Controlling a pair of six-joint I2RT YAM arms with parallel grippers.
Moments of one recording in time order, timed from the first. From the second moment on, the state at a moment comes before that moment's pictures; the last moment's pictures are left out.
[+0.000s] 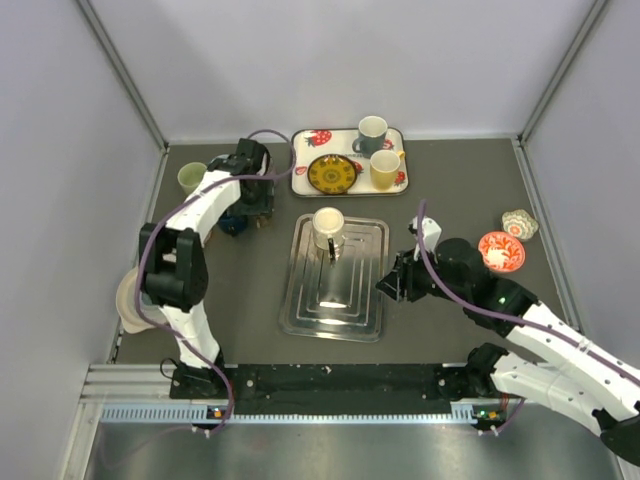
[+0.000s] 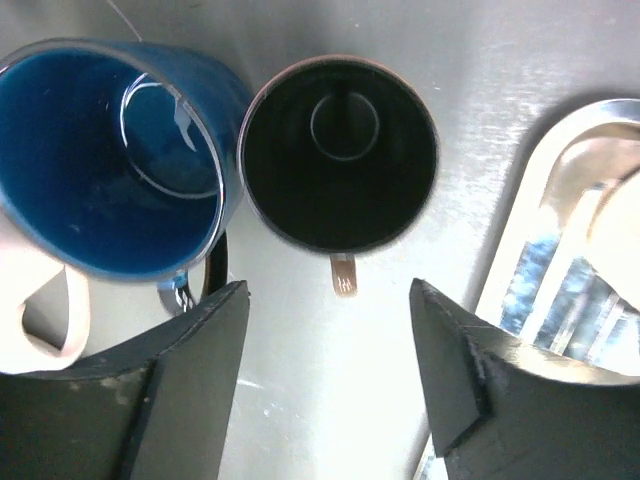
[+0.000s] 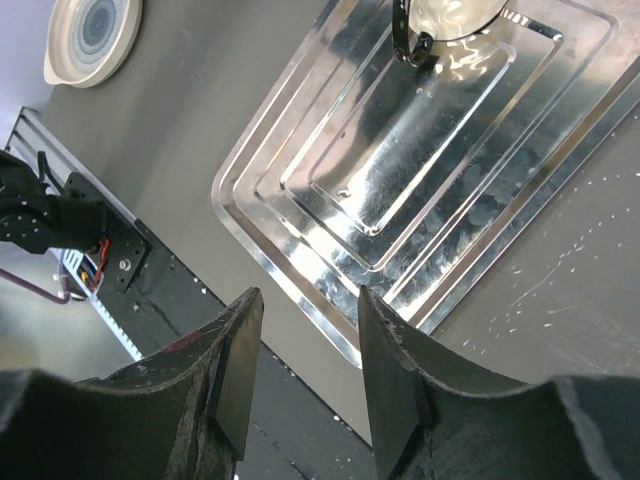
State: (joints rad) left arm -0.24 1.87 1.55 -0.83 -0.16 -0.22; right arm 0.78 0.76 0.70 -0.43 -0.12 0.49
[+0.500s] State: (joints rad) left arm -0.72 1.03 1.08 -0.58 -0.26 -0.36; right arm 0.85 1.25 1.01 -0.45 0.10 0.39
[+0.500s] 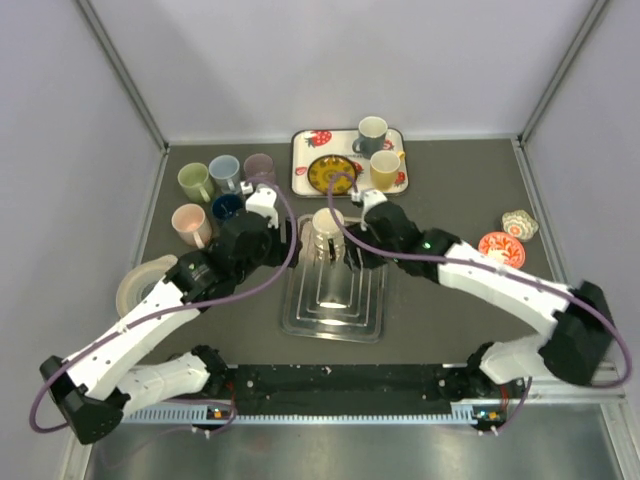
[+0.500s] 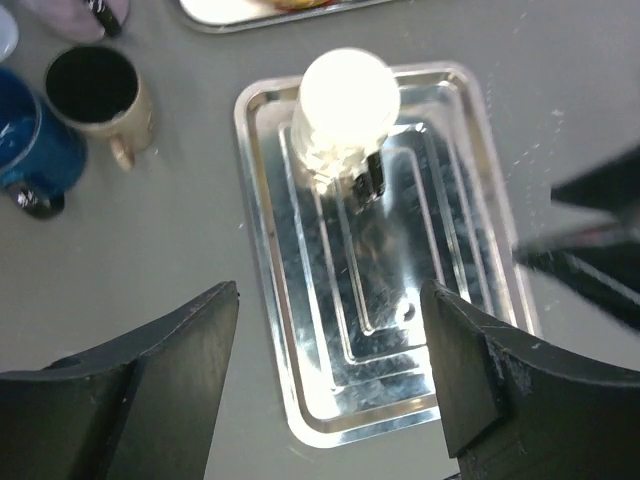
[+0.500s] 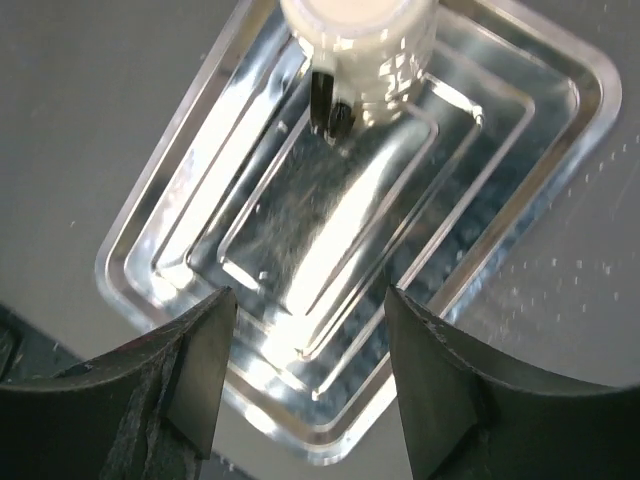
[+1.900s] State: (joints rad) left arm -0.83 0.69 0.63 -0.47 -0.34 -0.63; right arm 0.83 2.04 1.61 -0.61 0.30 0.38
